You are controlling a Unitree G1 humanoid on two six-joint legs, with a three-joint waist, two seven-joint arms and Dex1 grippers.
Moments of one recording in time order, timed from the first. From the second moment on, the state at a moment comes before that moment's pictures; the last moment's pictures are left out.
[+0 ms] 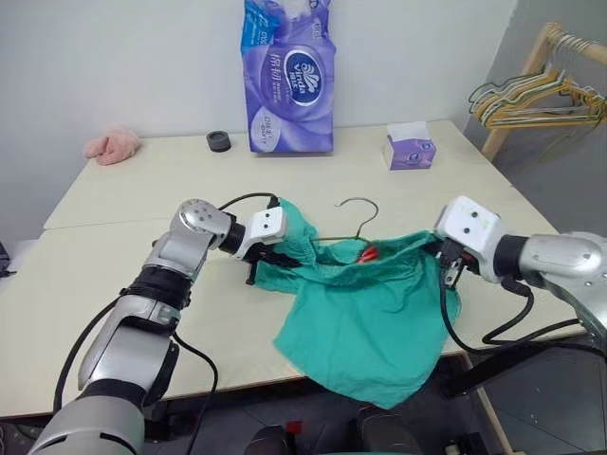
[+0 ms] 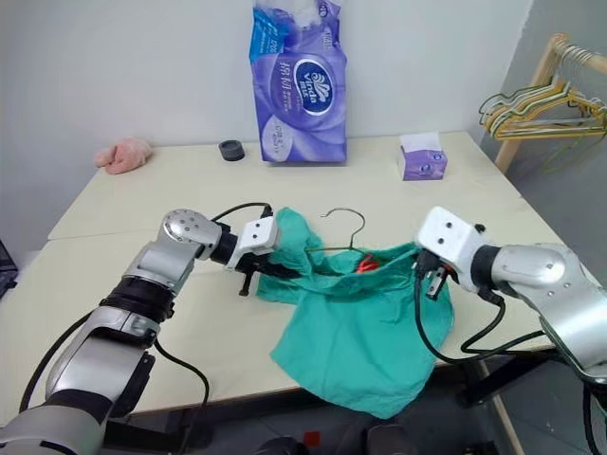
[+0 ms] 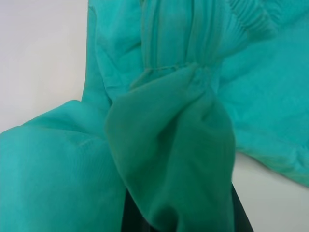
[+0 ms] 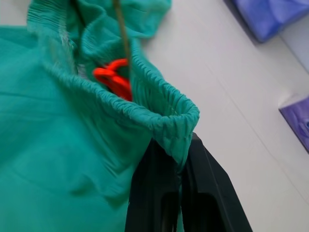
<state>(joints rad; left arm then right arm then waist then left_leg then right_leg) -0.84 0.55 -0.30 0.62 0.01 0.01 -1.40 -0.47 -1.00 0.16 -0.65 0.36 0.93 0.69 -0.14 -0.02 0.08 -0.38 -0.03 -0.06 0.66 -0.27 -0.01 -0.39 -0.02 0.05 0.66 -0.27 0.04</state>
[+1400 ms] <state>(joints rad) -0.78 0.53 -0.30 0.54 0.00 0.02 -1.39 -0.50 -0.95 0.37 -0.26 0.09 0.71 0.92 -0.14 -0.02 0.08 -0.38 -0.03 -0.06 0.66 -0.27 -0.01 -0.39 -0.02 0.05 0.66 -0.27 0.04</state>
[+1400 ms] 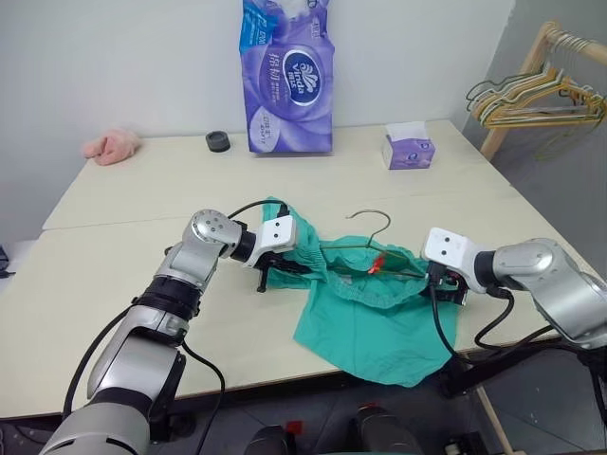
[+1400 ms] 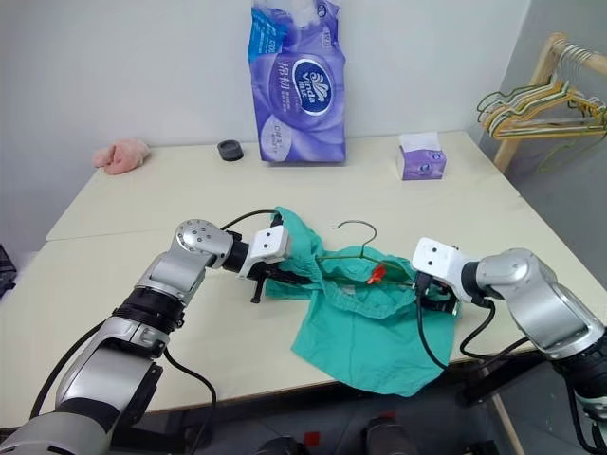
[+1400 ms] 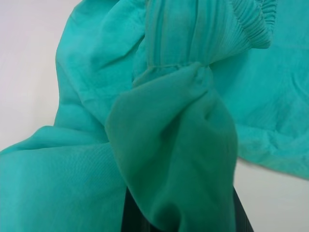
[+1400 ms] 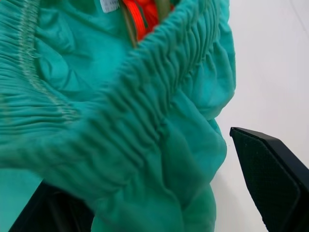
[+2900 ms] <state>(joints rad) -0.88 0.58 -0.18 0.78 -0.08 0.10 -1.43 -0.51 -0.93 0.33 -0.29 0.06 0.72 1.05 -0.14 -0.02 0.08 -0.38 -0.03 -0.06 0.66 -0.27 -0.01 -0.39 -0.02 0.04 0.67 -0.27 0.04</state>
